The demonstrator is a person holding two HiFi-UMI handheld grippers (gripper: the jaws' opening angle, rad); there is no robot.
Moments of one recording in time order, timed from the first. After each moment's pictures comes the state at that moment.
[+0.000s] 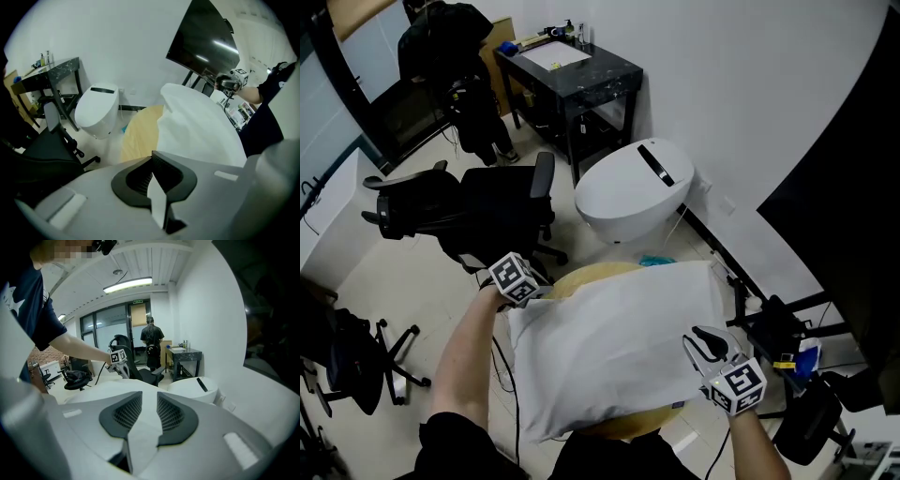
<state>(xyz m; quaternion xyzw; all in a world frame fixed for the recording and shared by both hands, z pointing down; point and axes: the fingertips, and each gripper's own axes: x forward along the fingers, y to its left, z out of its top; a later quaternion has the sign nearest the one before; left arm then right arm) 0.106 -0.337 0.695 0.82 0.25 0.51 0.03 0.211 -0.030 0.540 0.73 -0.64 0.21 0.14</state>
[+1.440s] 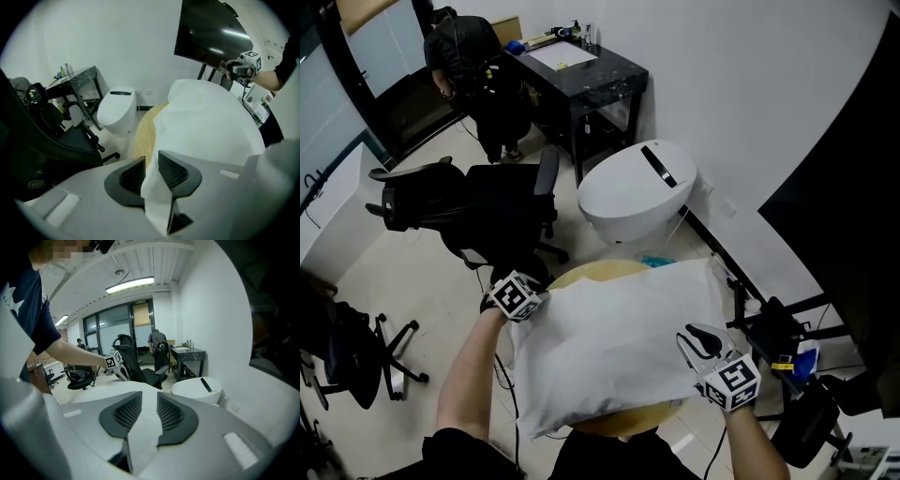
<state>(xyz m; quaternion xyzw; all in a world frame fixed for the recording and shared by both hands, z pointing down) 0.074 -0.345 0.698 0.85 0.12 0.51 -0.03 0.198 -0.041 0.543 0.71 -0.65 0.21 0.14</state>
